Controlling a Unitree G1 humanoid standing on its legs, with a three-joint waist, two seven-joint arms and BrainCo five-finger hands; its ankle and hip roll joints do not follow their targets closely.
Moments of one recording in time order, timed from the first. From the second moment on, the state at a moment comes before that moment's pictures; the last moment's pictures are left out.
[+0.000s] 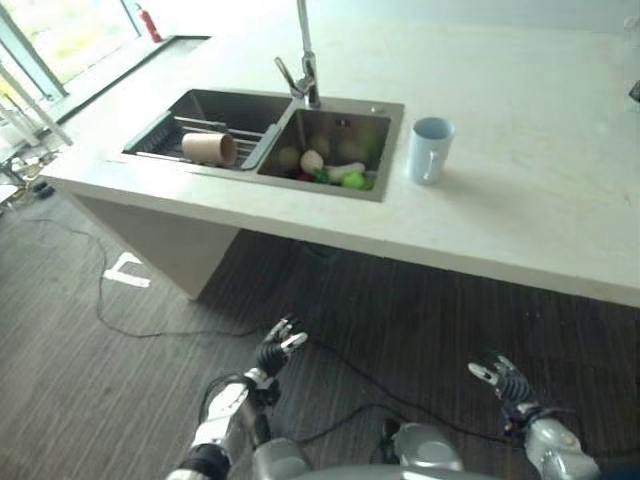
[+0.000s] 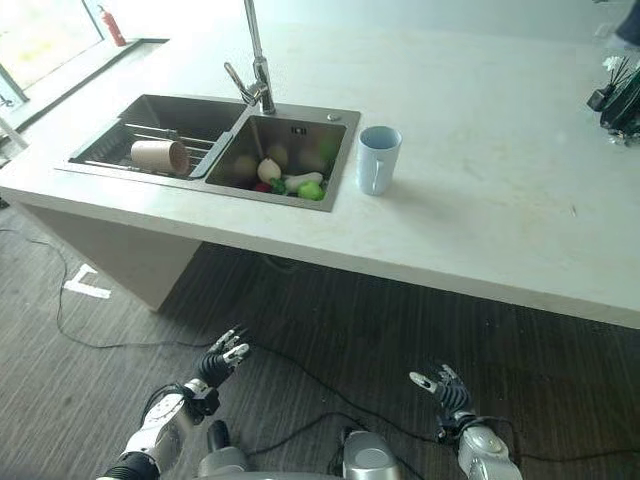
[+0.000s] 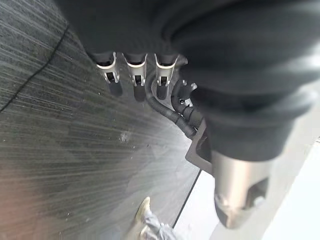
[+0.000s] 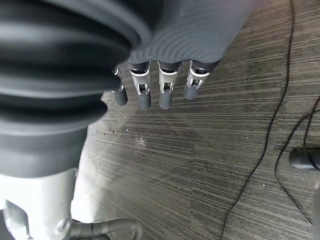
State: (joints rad) left arm -0.05 0.26 -0.24 0.72 -0.66 -0.16 -0.33; right arm 0.15 -0.46 0.14 0.65 0.53 -0.10 0.07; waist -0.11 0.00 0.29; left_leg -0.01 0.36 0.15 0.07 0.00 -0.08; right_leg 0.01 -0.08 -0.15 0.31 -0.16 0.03
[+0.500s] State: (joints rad) left arm -0.04 0.28 -0.16 0.70 -0.66 -0.16 -0.27; right arm 0.10 -0.36 0.09 0.68 0.54 -0.16 0.09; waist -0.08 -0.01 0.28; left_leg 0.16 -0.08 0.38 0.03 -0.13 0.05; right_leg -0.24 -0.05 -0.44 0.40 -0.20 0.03
